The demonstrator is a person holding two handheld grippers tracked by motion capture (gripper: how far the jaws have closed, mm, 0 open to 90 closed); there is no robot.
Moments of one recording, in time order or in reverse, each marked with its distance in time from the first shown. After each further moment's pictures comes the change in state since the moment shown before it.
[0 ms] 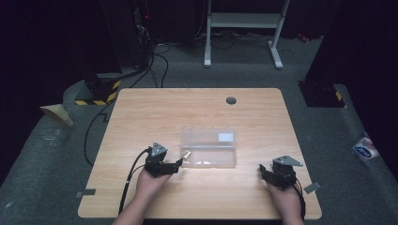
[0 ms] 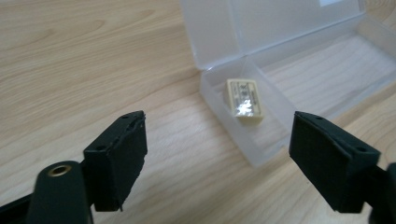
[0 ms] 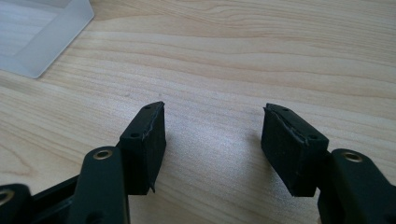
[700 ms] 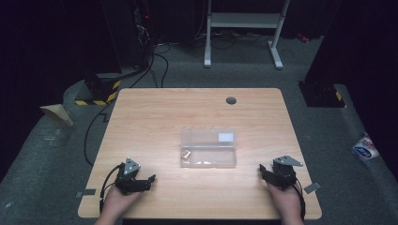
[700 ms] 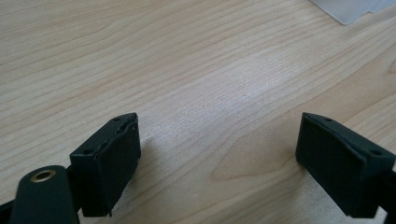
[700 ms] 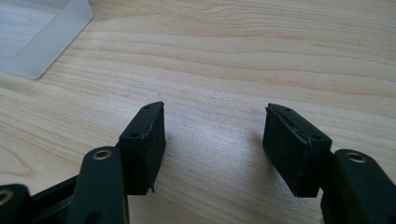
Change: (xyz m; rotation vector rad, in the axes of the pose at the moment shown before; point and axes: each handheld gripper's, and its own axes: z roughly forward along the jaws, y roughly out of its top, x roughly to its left) left arm 0.044 -0.060 -0.053 0.081 0.107 0.072; right arm 0.000 0.000 0.000 -0.001 -0.001 0.009
